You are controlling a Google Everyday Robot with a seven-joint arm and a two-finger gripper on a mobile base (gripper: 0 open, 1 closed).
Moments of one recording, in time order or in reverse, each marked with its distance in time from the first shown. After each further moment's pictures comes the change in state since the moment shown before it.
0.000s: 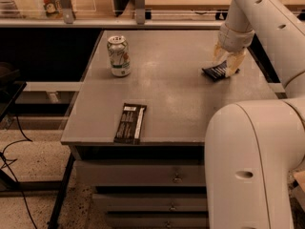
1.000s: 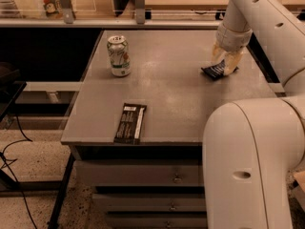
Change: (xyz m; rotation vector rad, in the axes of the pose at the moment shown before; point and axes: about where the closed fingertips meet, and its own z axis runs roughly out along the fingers) arm 0.000 -0.006 0.001 0.009 0.016 -0.008
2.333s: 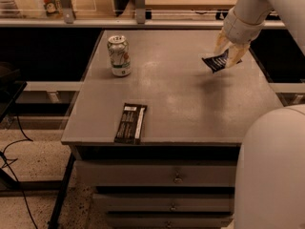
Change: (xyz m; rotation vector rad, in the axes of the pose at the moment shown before) arm -0.018 0.006 -0.051 0.168 -0.002 0.038
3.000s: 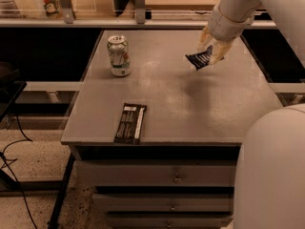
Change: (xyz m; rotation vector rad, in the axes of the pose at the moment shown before) arm -0.045 -0.033 -0.004 0.066 -0.066 -0.077
